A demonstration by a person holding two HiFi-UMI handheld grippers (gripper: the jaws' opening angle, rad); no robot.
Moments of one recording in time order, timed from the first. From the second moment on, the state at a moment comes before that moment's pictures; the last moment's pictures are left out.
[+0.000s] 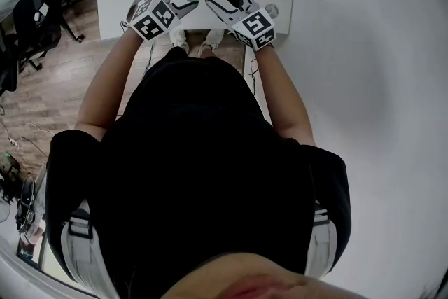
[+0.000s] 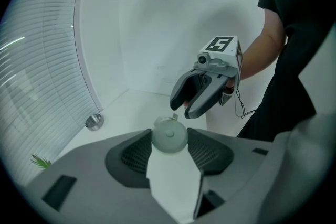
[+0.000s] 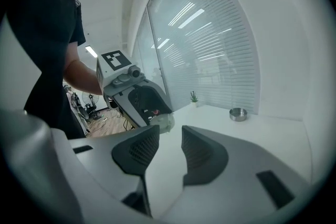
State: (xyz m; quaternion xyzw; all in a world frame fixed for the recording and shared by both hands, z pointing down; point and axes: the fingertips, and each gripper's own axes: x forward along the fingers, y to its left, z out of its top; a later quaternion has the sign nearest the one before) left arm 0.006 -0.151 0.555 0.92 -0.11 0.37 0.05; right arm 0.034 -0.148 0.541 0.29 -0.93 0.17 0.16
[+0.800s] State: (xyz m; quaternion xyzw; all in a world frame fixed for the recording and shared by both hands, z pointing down) left arm -0.006 -0.133 0.522 0.92 -0.12 0.38 0.03; right arm 0.009 -0.133 0.518 0.25 -0.94 0.16 0.15
